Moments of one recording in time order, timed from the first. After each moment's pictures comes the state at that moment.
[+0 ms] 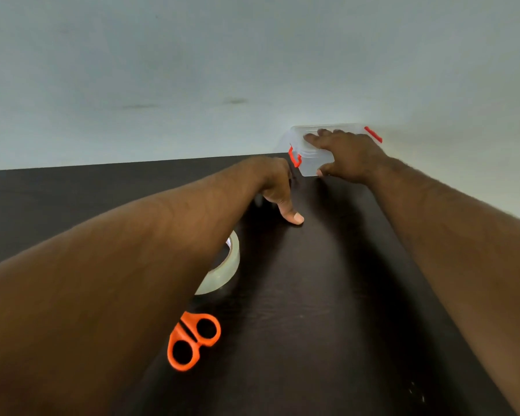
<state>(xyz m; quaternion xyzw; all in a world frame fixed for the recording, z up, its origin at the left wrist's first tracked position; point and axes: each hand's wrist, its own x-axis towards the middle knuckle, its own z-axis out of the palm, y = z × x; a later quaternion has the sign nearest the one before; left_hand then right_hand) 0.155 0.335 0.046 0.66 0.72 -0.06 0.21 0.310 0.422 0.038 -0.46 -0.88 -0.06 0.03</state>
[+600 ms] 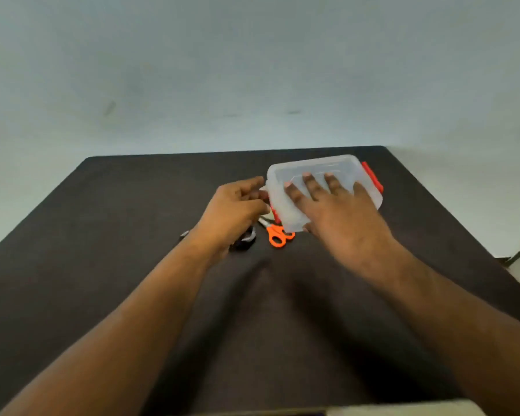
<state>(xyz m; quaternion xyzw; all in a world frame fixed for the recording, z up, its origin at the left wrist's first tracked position) 0.102 0.008 0.081 0.45 0.60 0.52 0.39 0.273 0.060 0.098 -0.41 -0.90 -0.12 -0.02</state>
